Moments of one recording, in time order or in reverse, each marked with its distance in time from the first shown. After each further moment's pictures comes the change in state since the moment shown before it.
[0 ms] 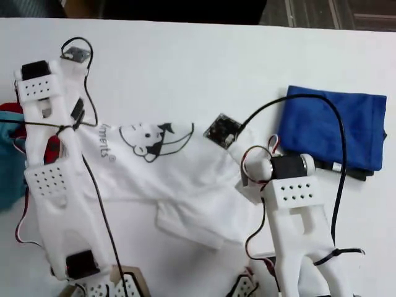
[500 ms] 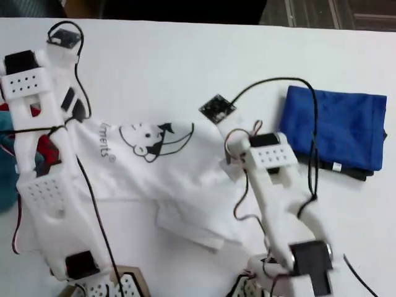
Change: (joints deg) left arm -0.6 -13.7 6.2 2.5 0.0; right arm -3.0 27.2 -7.0 -17.7 -11.3
